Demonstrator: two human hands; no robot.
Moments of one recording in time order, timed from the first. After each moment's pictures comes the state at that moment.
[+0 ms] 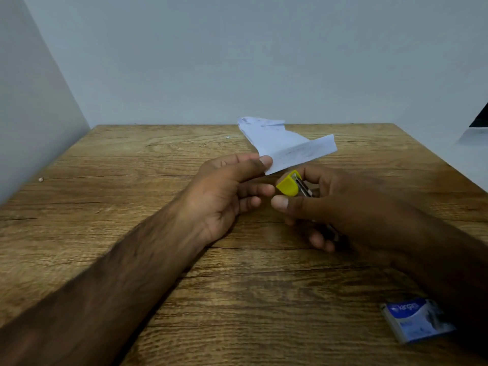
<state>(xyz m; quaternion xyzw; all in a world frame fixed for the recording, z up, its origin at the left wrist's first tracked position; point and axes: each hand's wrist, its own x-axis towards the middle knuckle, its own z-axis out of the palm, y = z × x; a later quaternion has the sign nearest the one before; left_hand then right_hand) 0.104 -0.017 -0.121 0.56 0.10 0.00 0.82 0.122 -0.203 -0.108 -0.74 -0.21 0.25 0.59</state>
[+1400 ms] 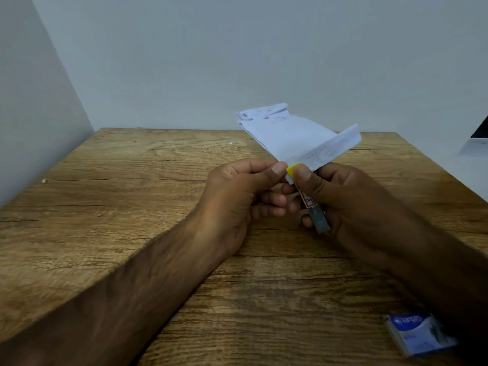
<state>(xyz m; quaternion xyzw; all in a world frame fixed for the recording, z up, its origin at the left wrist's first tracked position) 0.100 -0.032 -0.126 0.56 0.03 0.04 0.82 0.132 -0.200 -0.111 -0.66 -0.19 0.19 0.71</state>
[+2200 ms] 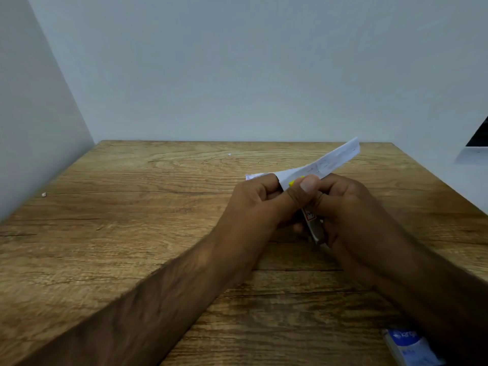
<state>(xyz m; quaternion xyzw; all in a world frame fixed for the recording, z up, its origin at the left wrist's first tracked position) 0.093 -0.051 -0.129 0.61 -0.11 0.03 0.78 0.119 -0.192 -0.108 -0.64 -0.16 0.14 0.74</state>
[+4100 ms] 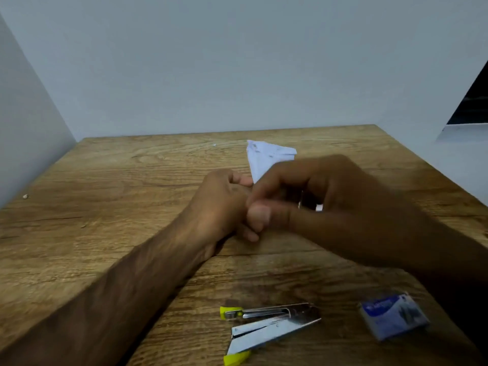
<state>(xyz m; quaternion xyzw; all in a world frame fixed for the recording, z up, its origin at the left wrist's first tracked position) 0.096 -0.033 -0.123 0.72 0.06 0.01 0.69 0.095 -0.215 -0.066 -0.84 -0.40 -0.05 0.36</state>
